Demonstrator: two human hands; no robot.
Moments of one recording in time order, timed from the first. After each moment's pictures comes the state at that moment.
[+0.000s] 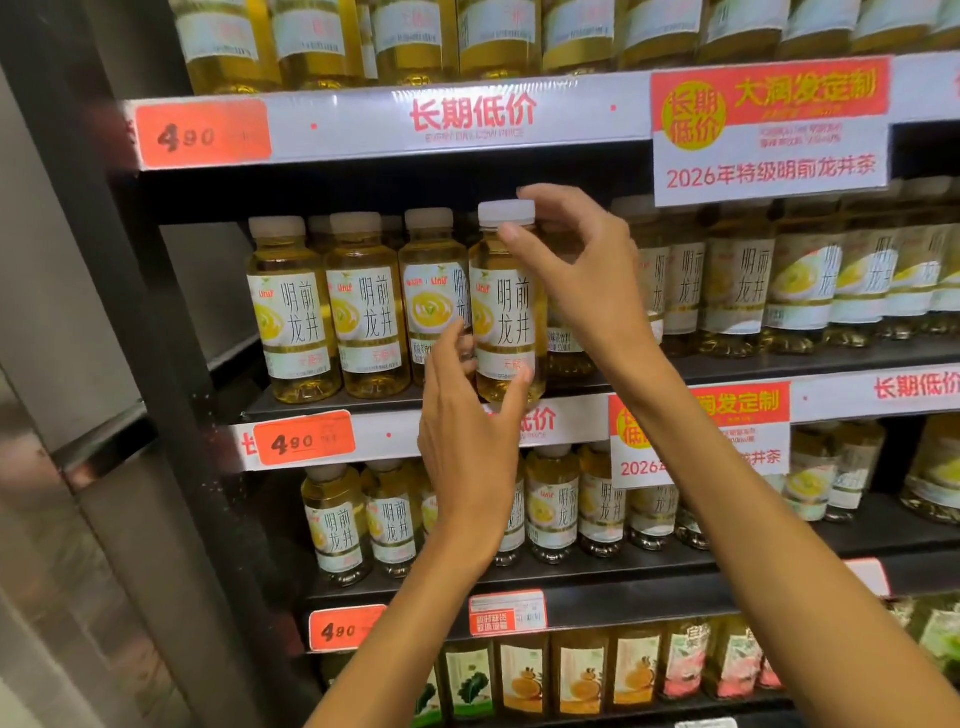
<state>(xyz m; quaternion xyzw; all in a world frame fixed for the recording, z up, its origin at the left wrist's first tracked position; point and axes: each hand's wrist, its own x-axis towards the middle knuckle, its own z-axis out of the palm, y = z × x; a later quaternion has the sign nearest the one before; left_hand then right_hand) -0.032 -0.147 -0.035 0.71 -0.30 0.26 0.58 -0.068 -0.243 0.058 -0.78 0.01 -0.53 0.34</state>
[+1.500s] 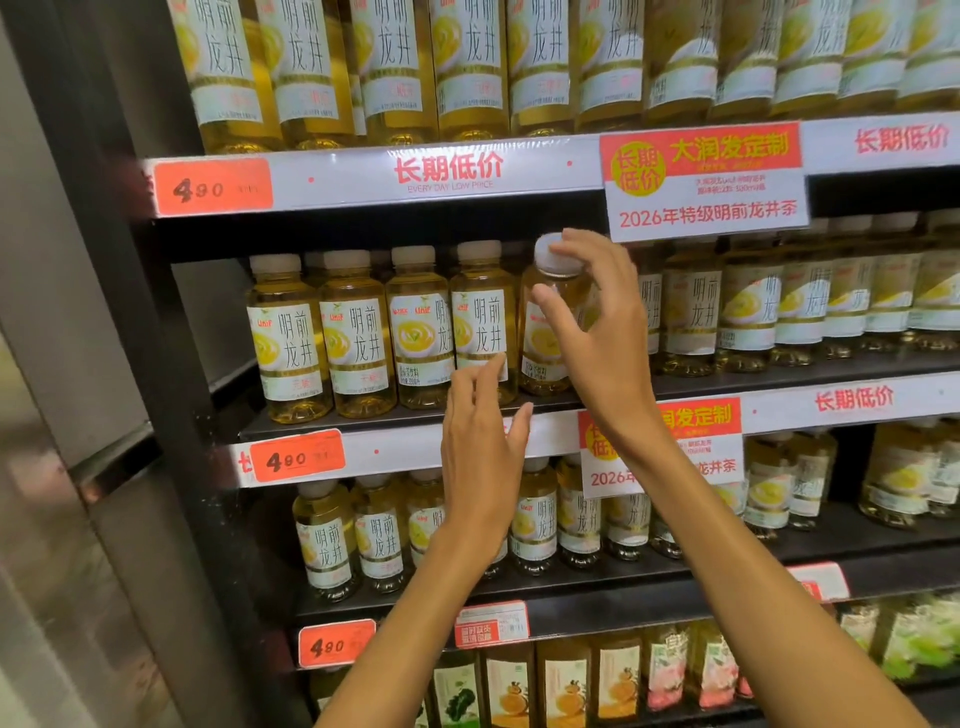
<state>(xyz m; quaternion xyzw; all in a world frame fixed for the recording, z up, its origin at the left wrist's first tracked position) -0.038 -0.163 -0.041 0.73 -0.40 0.30 0.48 -0.091 -0.260 0.031 -0.72 -0.01 -0.64 0.26</state>
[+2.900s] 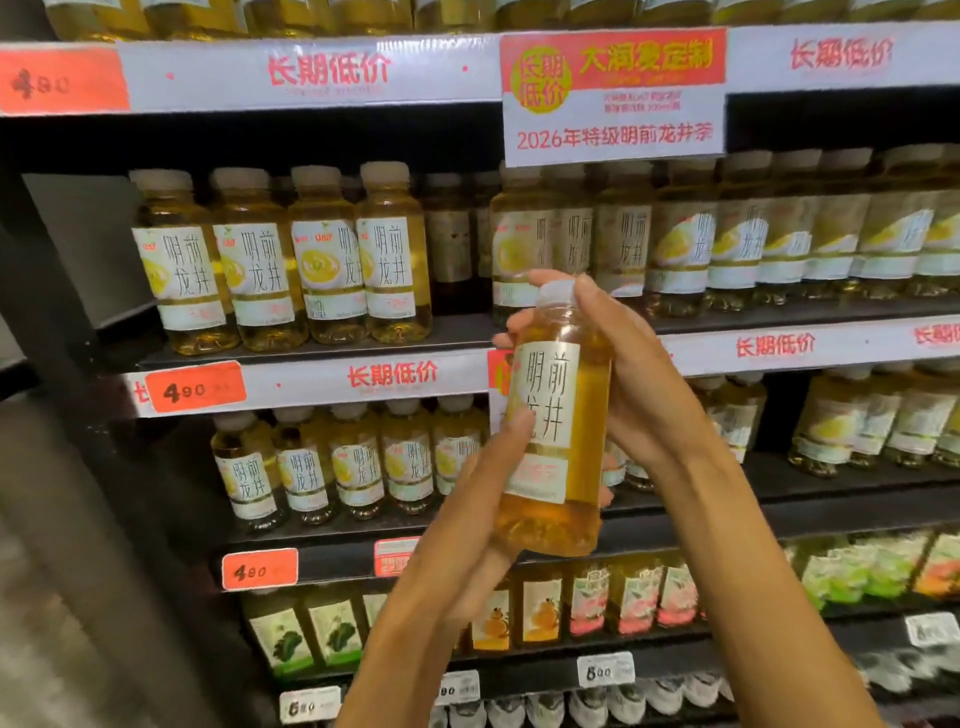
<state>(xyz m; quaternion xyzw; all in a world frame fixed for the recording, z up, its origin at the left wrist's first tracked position) -0.150 -0.154 -0.067 0.42 -0.38 -0.38 0.73 -0.185 -0.301 -0.012 -0.60 -0.14 -0.25 0.75</state>
